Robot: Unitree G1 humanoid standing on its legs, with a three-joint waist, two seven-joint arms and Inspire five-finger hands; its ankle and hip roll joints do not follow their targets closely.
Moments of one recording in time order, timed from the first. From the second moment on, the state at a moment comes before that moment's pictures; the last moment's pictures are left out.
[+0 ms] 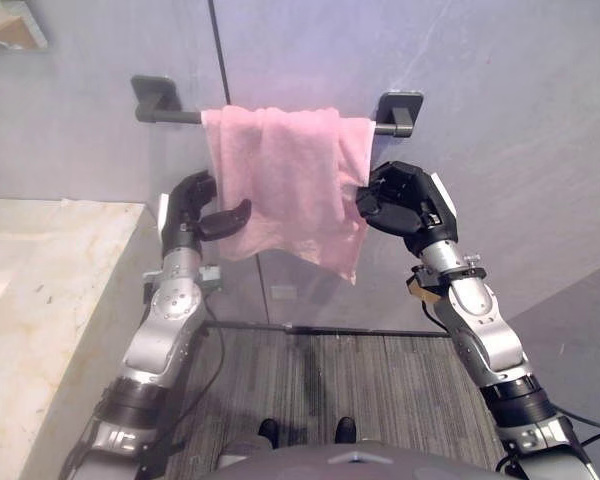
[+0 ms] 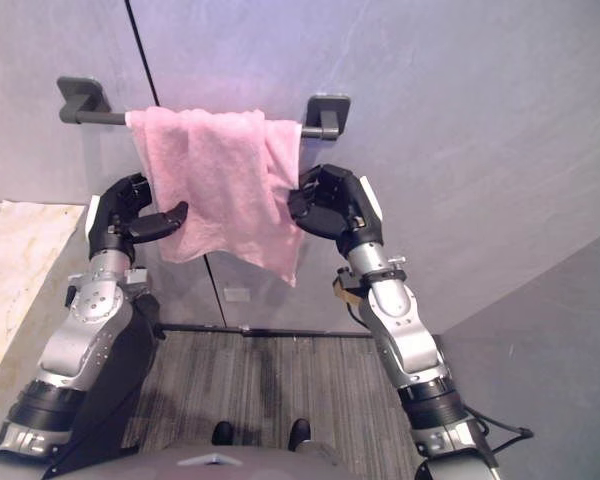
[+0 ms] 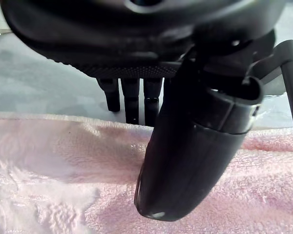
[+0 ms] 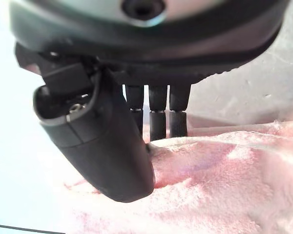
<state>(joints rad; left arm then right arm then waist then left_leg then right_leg) -0.14 0.39 -0.13 -0.12 -0.30 0.15 0.44 -0.17 -0.40 0.17 -0.11 0.41 -0.06 -0.07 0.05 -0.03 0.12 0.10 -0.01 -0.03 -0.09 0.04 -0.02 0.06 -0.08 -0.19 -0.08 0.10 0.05</state>
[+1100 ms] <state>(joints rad) -0.08 0.39 -0.08 -0.12 -0.30 0.13 0.41 -0.06 -0.40 0.16 -0.11 0.40 -0.09 -0.06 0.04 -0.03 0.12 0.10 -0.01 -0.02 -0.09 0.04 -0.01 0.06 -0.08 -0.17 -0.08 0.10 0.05</state>
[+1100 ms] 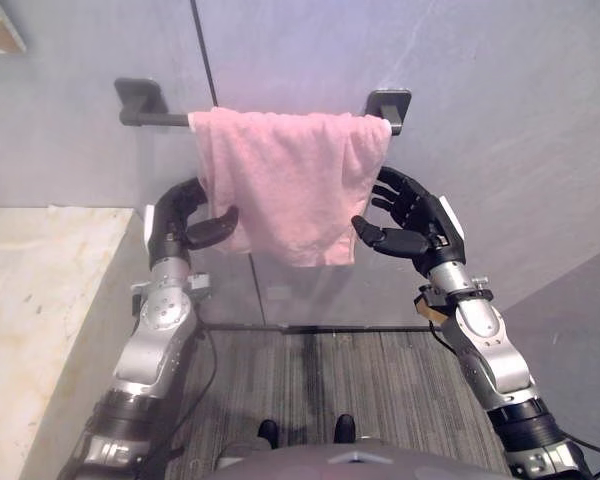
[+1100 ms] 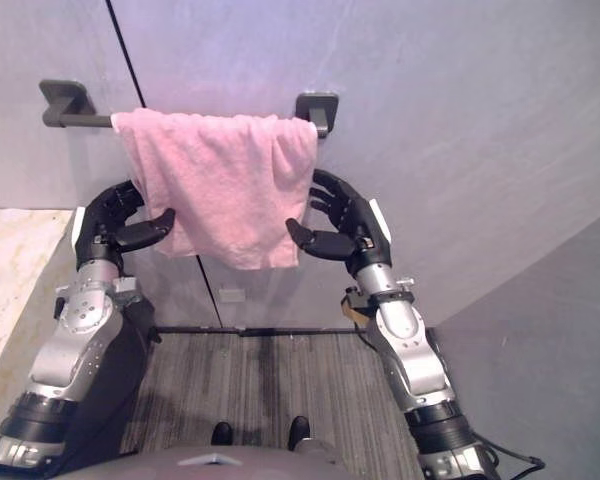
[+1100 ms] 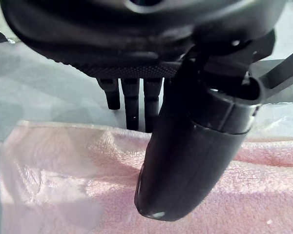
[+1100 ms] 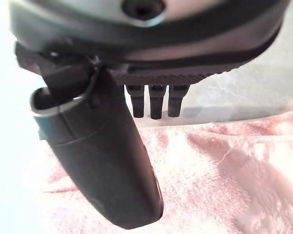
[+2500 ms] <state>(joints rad) -0.08 0.47 -0.04 -0.15 -0.26 0.11 0.49 -0.13 -0.40 0.20 -0.11 0.38 -0.03 -0.10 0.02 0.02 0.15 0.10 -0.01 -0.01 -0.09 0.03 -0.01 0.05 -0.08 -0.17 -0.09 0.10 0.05</state>
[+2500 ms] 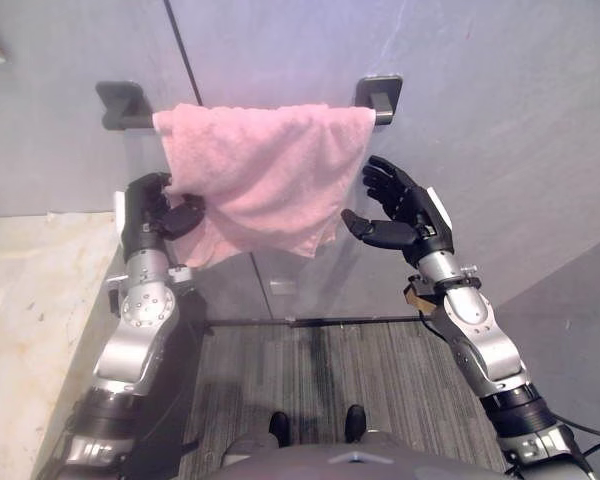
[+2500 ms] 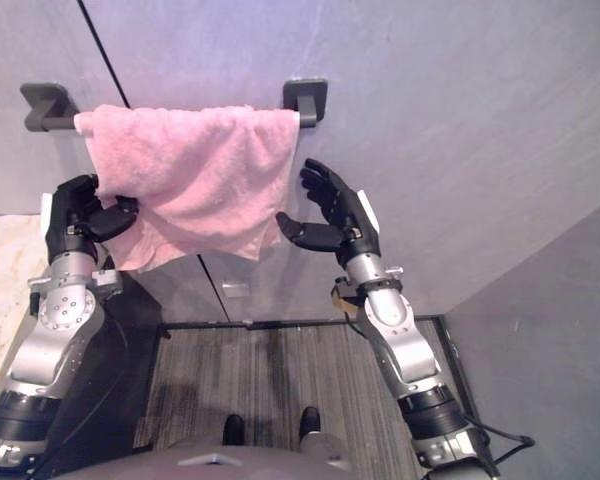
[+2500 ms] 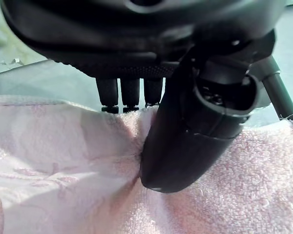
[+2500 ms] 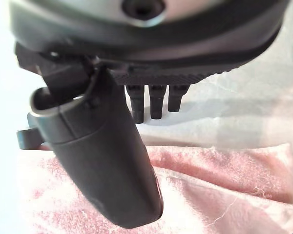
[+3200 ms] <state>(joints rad) -0.09 0.44 -0.07 -0.15 -0.28 0.11 0.41 -0.20 -0.44 0.26 -0.11 0.50 -0.01 -0.12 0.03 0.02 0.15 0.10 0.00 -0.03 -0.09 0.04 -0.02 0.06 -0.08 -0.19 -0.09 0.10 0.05</state>
